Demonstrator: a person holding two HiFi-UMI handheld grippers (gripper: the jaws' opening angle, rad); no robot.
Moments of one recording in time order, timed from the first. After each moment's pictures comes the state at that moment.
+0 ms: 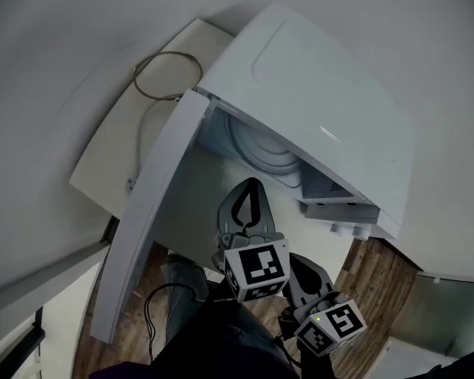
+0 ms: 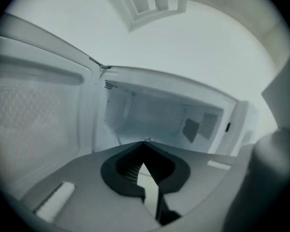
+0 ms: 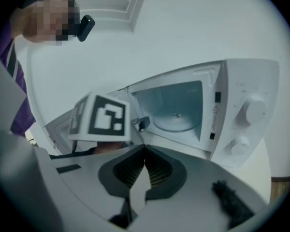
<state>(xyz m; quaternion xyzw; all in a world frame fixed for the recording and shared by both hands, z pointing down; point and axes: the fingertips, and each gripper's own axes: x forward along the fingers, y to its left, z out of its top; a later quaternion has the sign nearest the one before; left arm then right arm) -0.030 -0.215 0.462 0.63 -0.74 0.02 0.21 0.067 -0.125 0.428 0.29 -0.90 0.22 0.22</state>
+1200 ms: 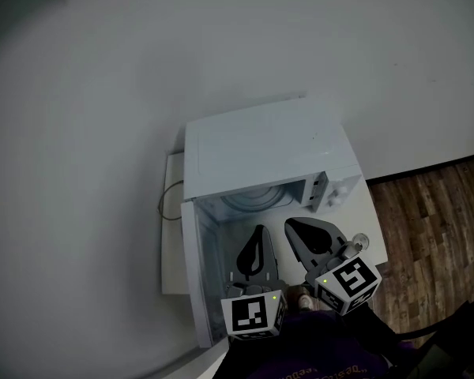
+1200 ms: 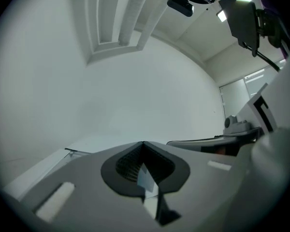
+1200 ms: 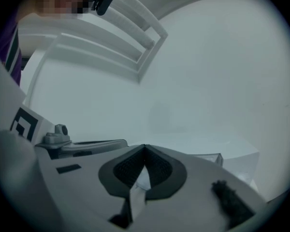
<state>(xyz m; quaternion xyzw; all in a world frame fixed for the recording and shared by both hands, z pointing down) 0.000 -0.133 0.270 0.82 -0.58 -0.01 0.04 0.050 -0.134 0.270 0.41 -0.91 0.07 0.01</state>
